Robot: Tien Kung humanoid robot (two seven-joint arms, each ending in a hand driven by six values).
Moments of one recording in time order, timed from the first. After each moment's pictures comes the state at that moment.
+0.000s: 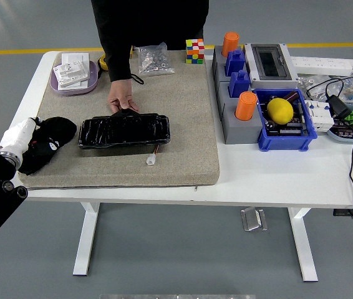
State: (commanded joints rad) left arm -0.49 0.36 -0.94 -0.83 1.74 0.29 0.20; right arm 0.08 -0.35 0.47 0.18 -0.60 0.06 -0.15
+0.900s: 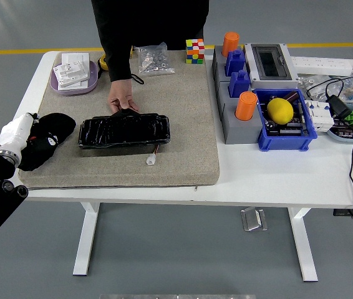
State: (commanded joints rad) left arm -0.48 0.36 -0.95 -0.84 1.73 0.35 0.18; right arm 0.08 -0.35 0.46 0.18 -0.60 0.06 -0.15
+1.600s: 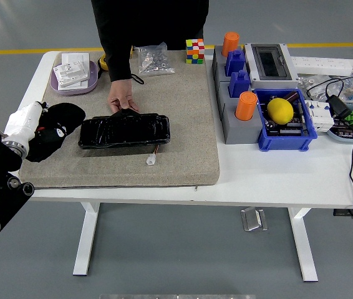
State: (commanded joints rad) left arm -0.45 0.36 -0.99 -1.02 1.84 0.32 0.27; right arm 0.07 -0.34 0.51 0.18 -0.65 0.07 -0.16
